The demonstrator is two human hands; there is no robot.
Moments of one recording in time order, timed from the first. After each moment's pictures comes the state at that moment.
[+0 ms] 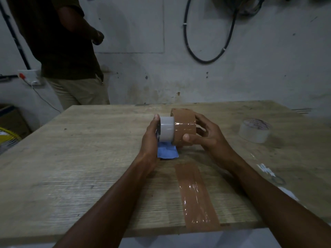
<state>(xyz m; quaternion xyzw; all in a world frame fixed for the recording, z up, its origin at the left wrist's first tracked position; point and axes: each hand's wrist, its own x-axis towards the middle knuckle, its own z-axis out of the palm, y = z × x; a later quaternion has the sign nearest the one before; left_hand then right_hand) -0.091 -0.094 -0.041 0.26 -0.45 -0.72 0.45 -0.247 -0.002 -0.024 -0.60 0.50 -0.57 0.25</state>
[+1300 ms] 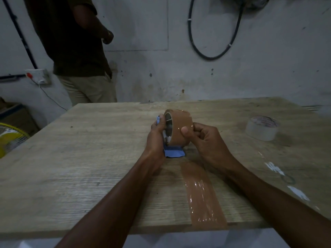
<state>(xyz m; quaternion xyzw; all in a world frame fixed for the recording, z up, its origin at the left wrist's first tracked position) -0.095 -0.102 -0.049 0.30 -0.44 -0.71 0.46 -0.215 -0.003 -0.031 -0.57 0.49 -0.60 0.26</state>
